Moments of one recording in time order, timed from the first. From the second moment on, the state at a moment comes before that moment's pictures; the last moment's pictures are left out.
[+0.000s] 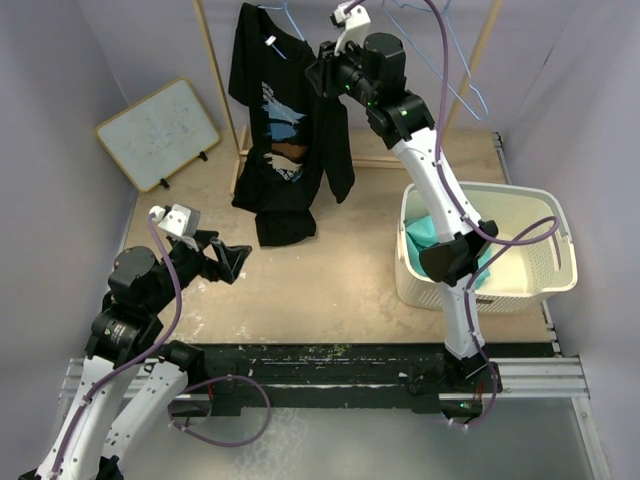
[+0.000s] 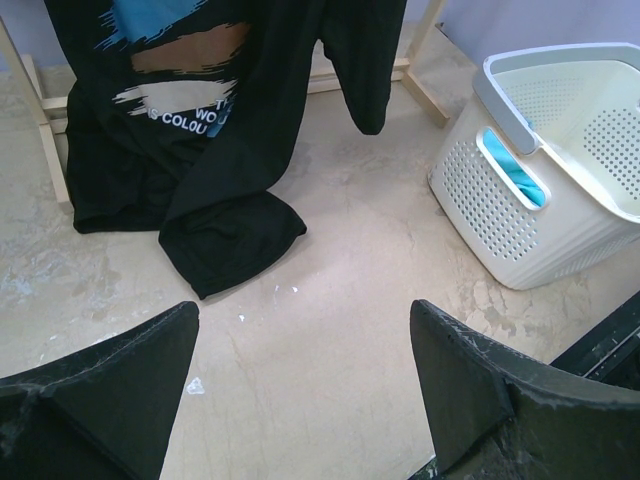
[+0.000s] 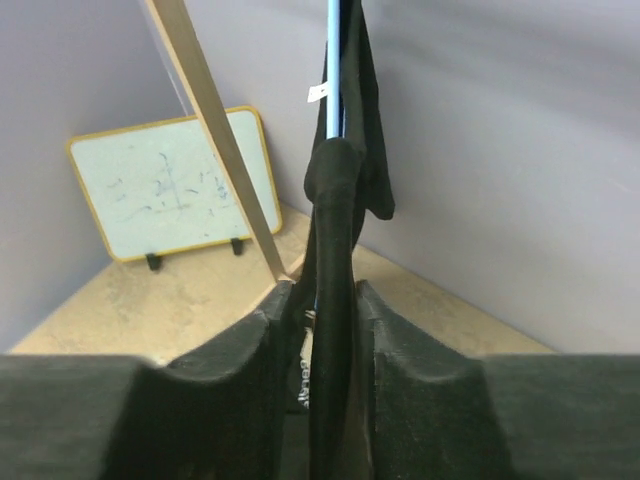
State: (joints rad) left arm -0.34 0.48 0.81 -0.47 0.21 -0.21; right arm 0.52 2.17 2.63 -0.50 -0.12 0.07
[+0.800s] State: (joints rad) left arm -0.34 0.44 0.81 -0.46 0.19 -0.26; right arm 0.51 1.96 2.48 -0.43 -0.04 0.07
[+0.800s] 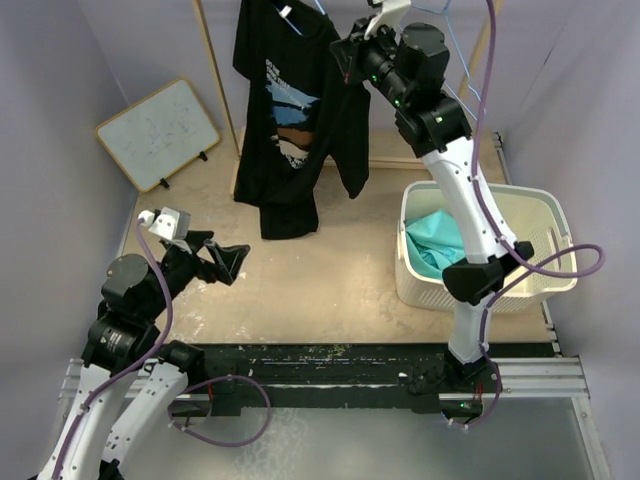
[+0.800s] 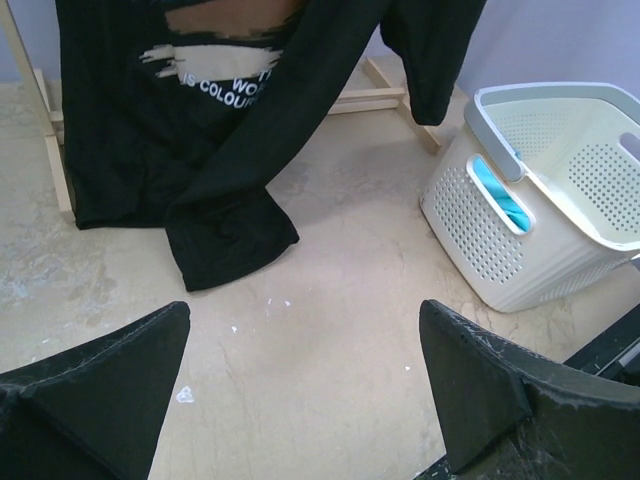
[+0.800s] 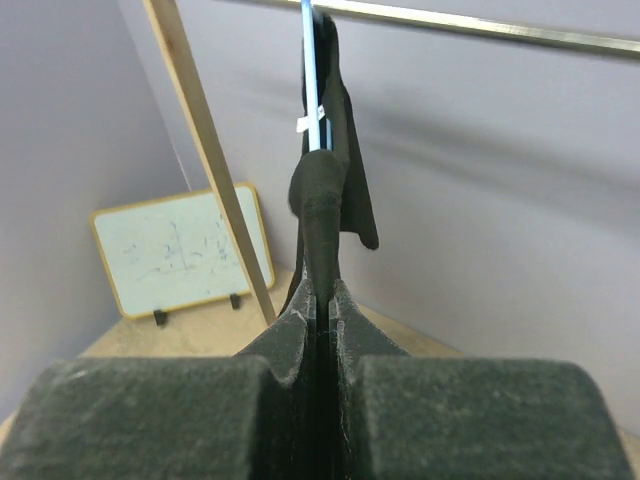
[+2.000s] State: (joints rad) left arm -0.34 0.33 0.89 -0.24 0.24 -0.17; right arm 0.52 1.22 1.47 -0.59 -0.78 0.14
